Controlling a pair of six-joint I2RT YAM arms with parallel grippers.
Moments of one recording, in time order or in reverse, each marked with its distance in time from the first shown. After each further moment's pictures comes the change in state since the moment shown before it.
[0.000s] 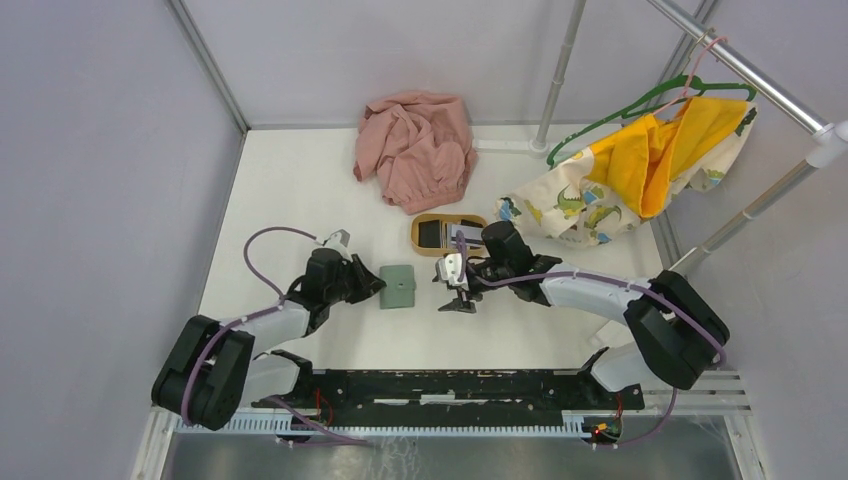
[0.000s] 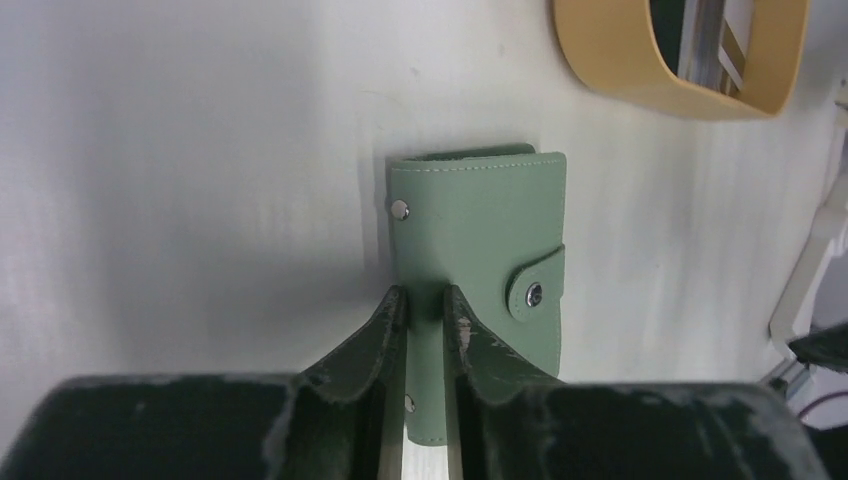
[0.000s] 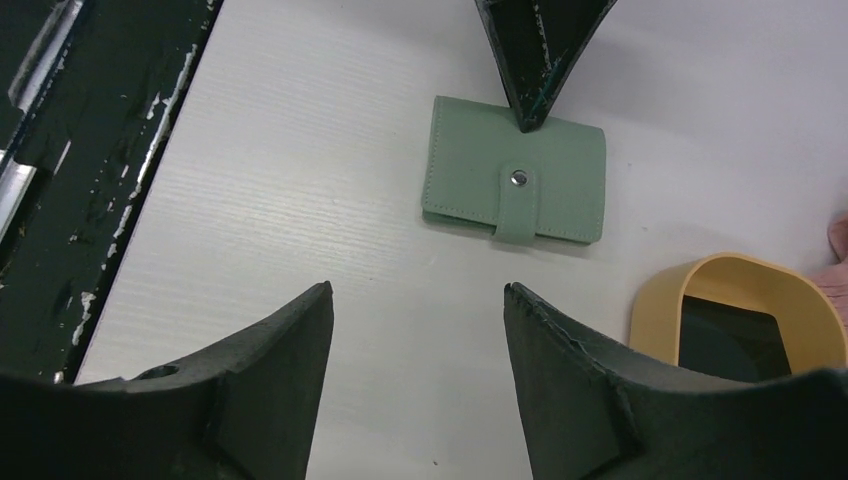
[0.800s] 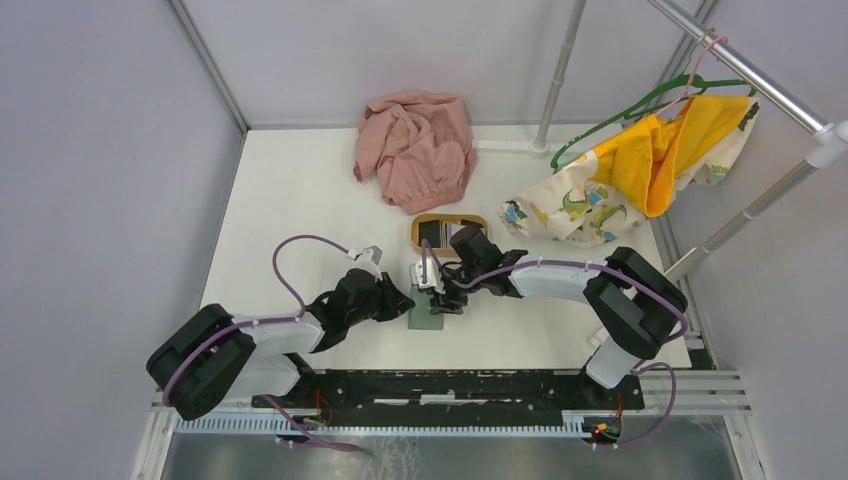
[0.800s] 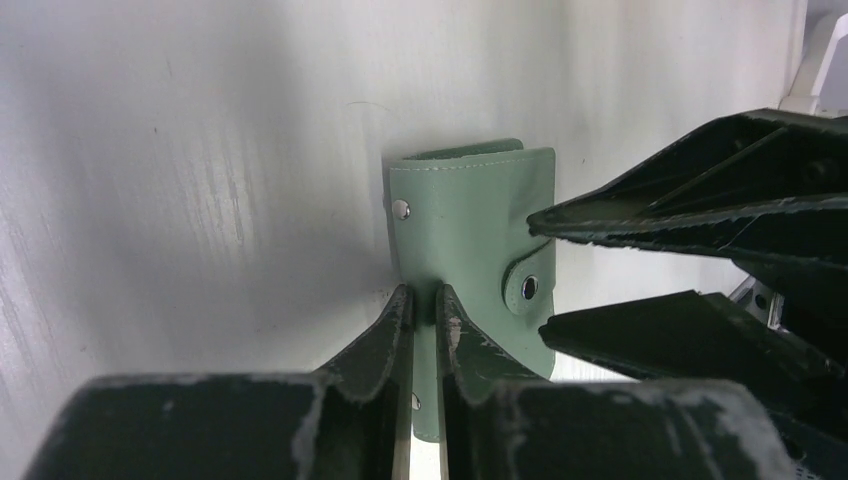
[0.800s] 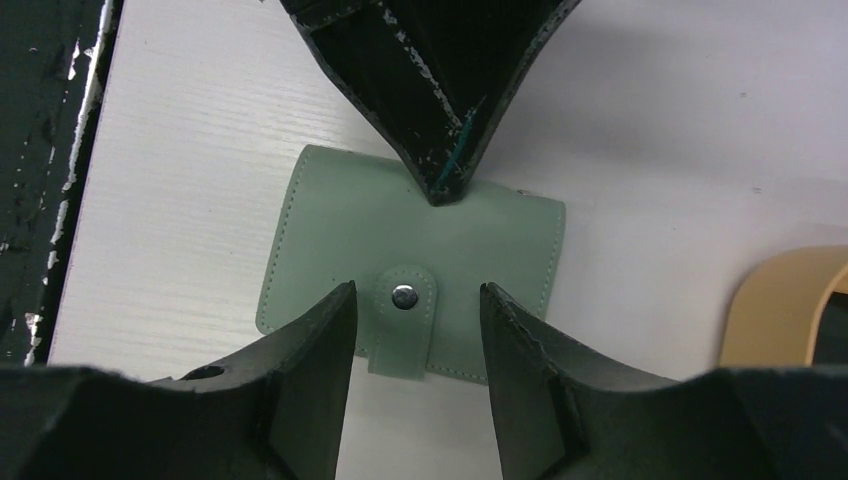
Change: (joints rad) left arm -0.406 0.031 -0.046 0.156 -0.171 -0.188; right arm 0.100 0.220 0.142 -0.116 0.192 0.028
